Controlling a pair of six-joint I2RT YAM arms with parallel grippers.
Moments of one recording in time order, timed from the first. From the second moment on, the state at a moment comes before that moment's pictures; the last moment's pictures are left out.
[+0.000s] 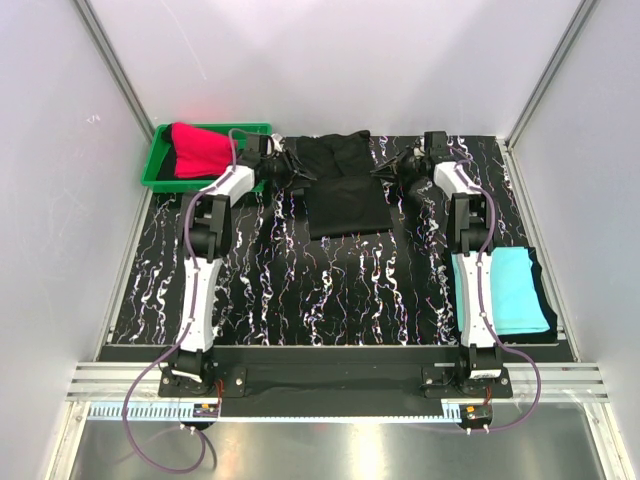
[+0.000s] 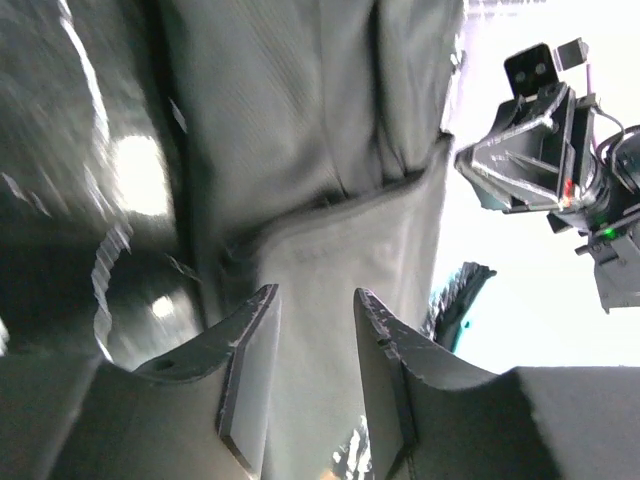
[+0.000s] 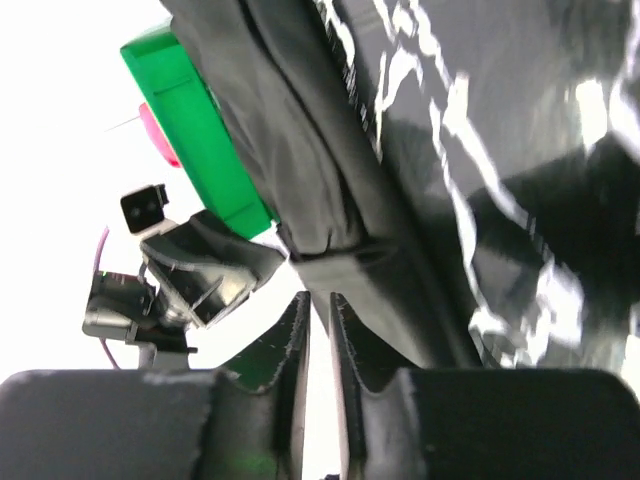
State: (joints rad) left arm -0.18 2.54 2.05 -0.22 0.71 -0.82; right arm 0.05 2.70 2.26 -0.32 -0.82 1.09
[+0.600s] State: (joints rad) left arm -0.38 2.21 1.62 -0.26 0.70 -0.72; right arm 0.08 2.24 1.53 -0.35 -0.83 0.87
